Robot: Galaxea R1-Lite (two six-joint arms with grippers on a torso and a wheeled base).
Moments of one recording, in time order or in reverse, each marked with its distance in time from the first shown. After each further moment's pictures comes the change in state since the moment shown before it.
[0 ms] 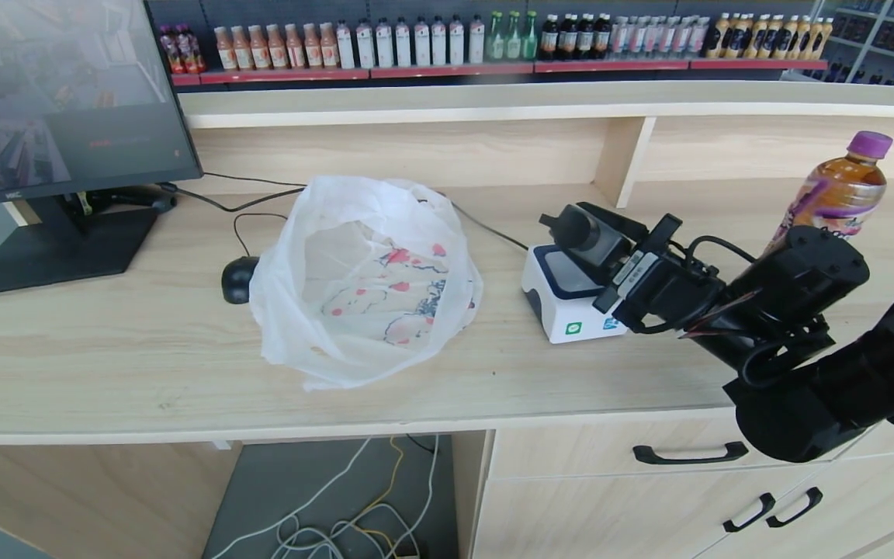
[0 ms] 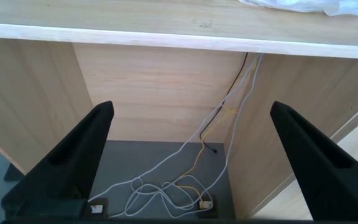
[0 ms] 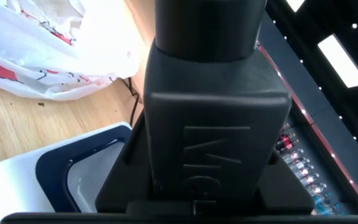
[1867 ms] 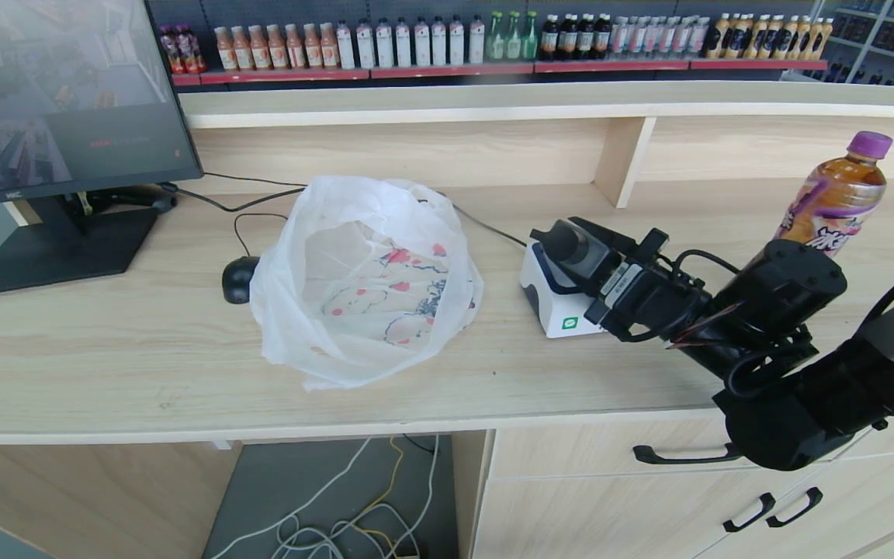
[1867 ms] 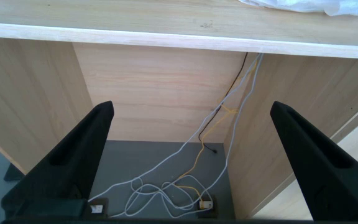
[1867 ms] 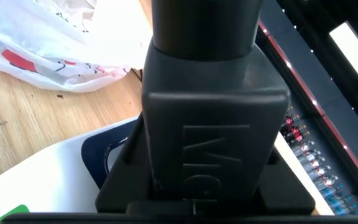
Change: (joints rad) left arm 0.000 0.000 0.000 0.000 0.000 0.000; right arm 0.006 0.037 0.014 -0.004 -0.031 0.011
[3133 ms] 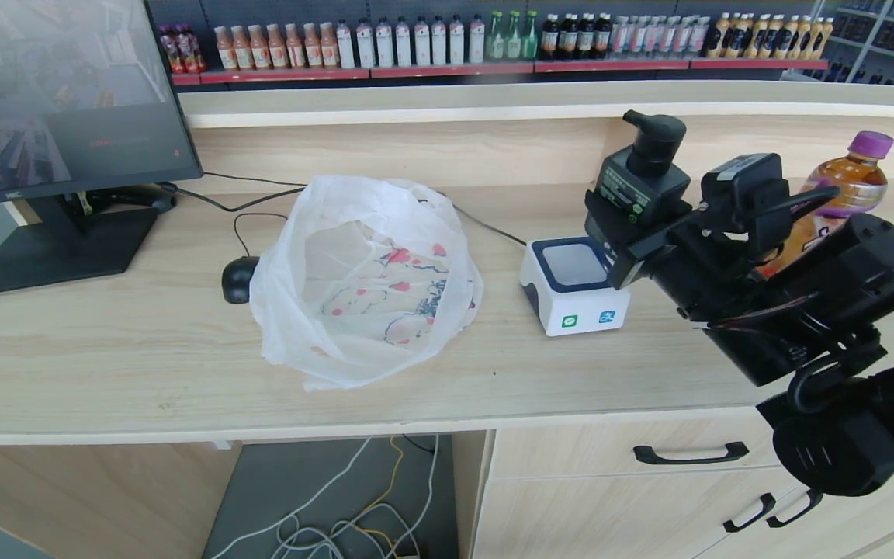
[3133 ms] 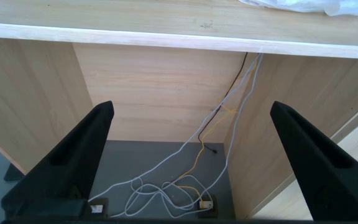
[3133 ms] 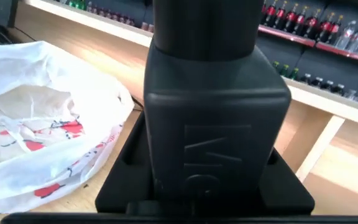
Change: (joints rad) left arm 0.000 0.000 0.000 0.000 0.000 0.000; right arm 0.093 -0.177 0.078 0.000 -0.354 0.679
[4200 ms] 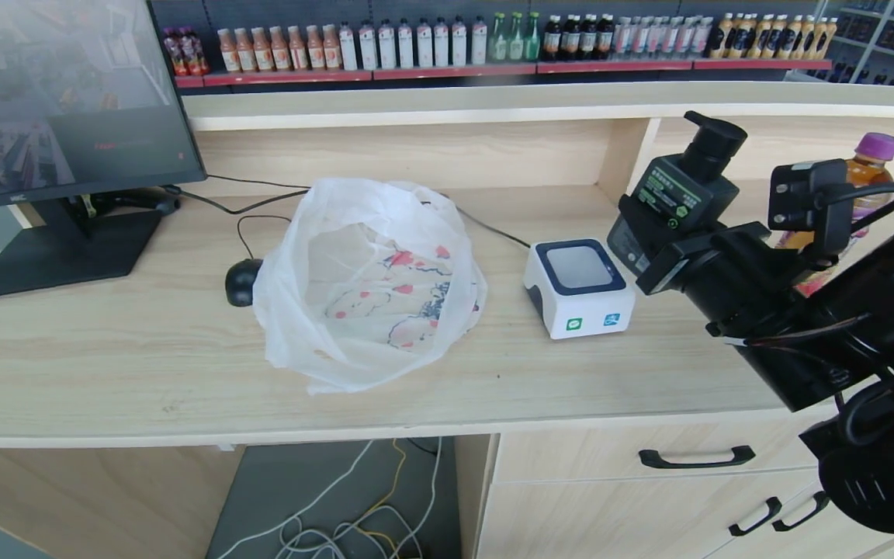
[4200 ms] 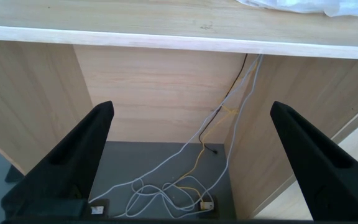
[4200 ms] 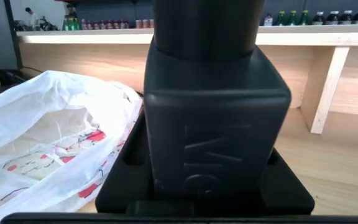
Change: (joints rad) left arm 0.002 0.000 0.000 0.000 0.000 0.003; right arm -0.002 -0.072 0.110 -0.004 -0.099 0.258
